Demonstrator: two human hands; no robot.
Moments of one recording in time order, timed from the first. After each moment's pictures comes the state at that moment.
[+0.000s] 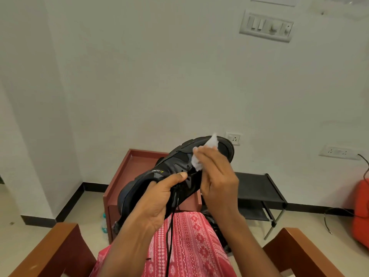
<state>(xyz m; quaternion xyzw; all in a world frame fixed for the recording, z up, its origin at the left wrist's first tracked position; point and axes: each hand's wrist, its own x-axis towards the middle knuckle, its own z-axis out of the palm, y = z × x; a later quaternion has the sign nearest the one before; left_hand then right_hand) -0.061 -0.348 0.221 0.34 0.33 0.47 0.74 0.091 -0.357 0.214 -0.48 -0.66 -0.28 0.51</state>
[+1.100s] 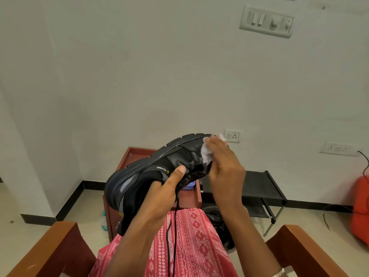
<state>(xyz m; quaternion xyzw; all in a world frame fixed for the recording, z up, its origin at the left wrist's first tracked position) -0.053 -0.353 0.217 0.44 0.40 0.48 0.64 0.106 -0.343 0.214 -0.57 -0.60 -0.22 0.52</state>
